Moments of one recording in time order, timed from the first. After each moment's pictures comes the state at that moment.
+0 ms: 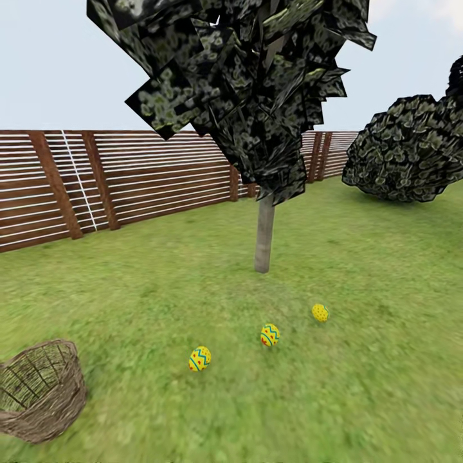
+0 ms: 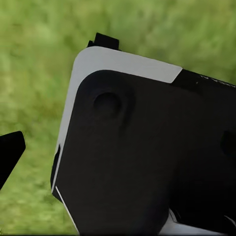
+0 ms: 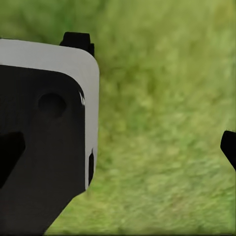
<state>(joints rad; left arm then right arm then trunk) -0.23 0.09 0.21 0.05 0.08 0.14 -0.13 -0.34 -0.14 0.32 0.10 -0.19 0.24 0.12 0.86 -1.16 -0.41</state>
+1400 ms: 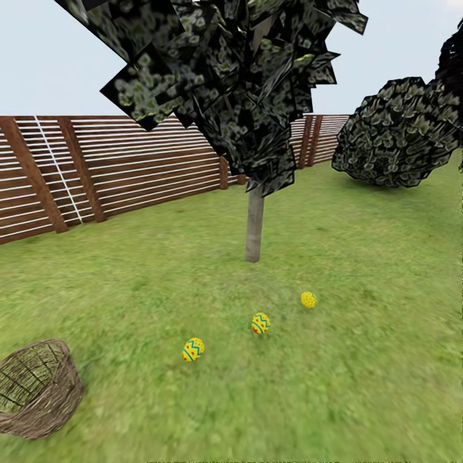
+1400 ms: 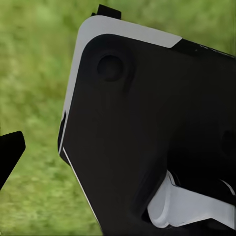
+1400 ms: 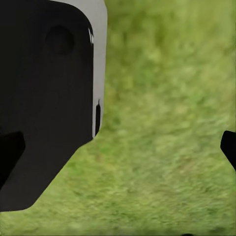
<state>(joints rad) -0.23 0.08 0.21 0.04 0.08 0.14 -0.13 -0.30 -0.13 0.32 0.10 -0.19 0.23 0.12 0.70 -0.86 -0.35</state>
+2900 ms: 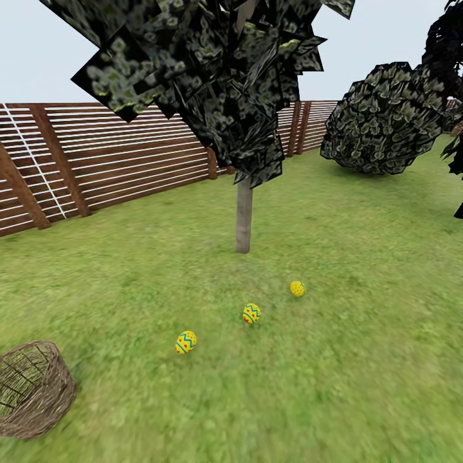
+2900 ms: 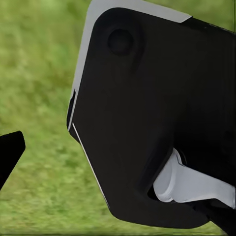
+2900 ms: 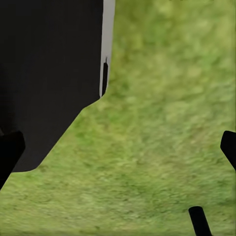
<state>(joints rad) -0.23 0.09 0.21 0.05 0.08 0.12 -0.13 -0.26 -0.12 0.32 0.09 -0.18 0.23 0.12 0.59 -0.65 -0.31</state>
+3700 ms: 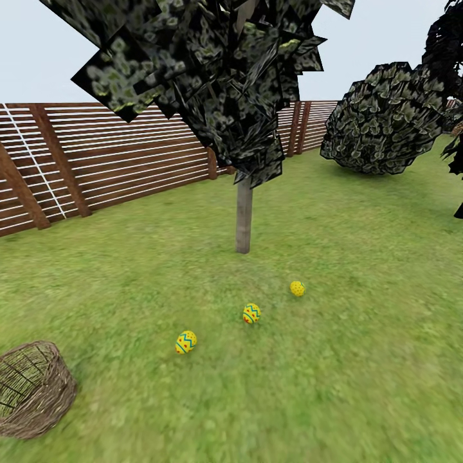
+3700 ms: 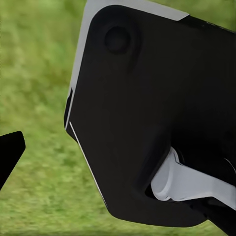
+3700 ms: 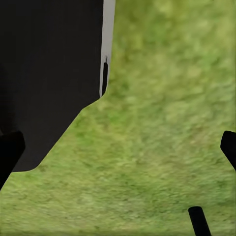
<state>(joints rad) -0.23 0.08 0.21 0.05 0.08 0.12 -0.13 -0.26 -0.12 0.32 0.09 -0.18 0.23 0.12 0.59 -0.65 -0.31</state>
